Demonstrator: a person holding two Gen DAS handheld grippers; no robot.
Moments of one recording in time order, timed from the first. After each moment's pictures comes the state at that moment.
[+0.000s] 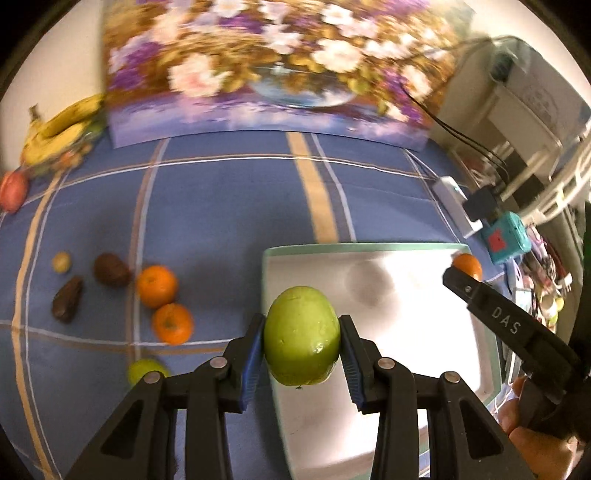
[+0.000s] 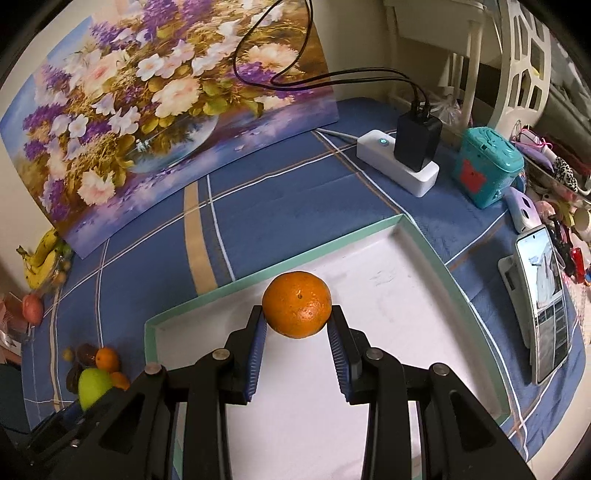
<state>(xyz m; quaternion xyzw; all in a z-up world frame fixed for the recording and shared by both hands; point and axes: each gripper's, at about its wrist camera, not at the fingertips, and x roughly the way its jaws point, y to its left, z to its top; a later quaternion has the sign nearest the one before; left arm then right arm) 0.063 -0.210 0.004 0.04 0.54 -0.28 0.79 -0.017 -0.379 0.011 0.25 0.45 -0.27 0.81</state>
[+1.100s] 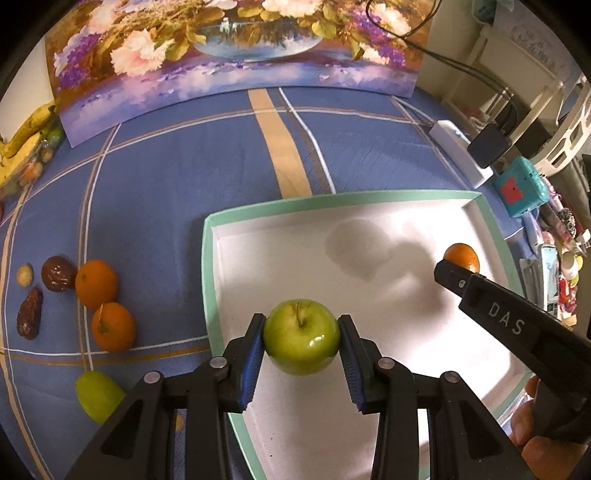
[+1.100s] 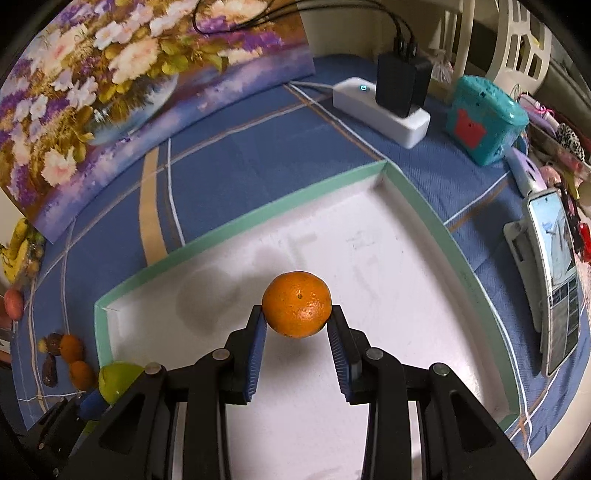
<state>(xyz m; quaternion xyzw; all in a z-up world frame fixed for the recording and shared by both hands) 0.053 -0.253 -0.048 0.11 0.56 -0.29 0.77 -0.018 -0.395 -0.035 0.27 0.50 -0.28 0.77</state>
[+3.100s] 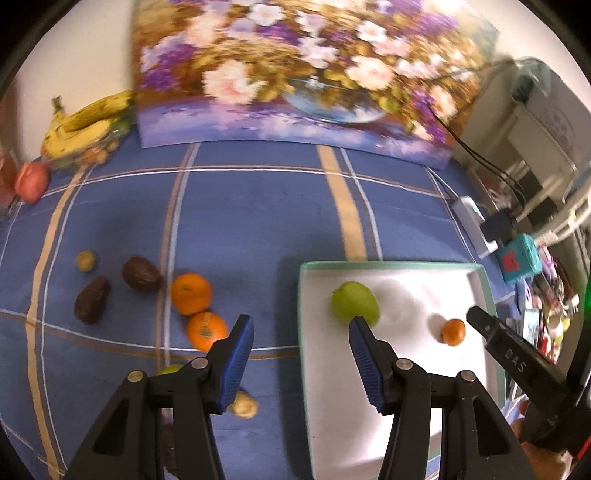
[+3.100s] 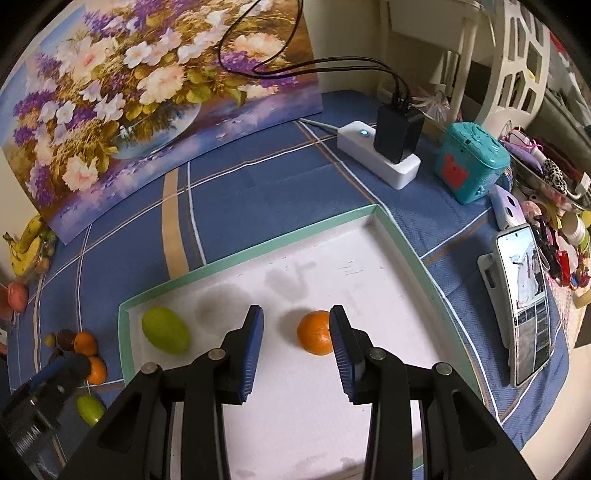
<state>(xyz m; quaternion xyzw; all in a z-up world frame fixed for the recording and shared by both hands) 0.082 -0.179 0.012 0.02 0.53 -0.24 0.81 -0.025 -0.380 0.009 0.23 0.48 -0.29 0.80</state>
